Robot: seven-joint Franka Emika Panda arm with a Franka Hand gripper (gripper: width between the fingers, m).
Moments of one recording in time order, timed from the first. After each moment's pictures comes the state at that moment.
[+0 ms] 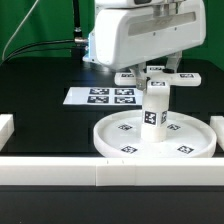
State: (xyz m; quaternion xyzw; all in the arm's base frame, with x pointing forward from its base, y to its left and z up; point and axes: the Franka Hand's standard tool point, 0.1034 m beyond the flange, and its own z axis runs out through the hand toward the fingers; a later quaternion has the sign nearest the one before) arm 0.549 0.033 0.095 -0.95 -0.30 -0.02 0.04
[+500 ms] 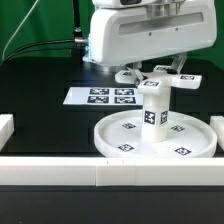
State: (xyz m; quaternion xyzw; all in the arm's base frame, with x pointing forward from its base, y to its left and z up) arm 0.549 0.034 0.095 -0.99 -0.16 -0.01 0.04
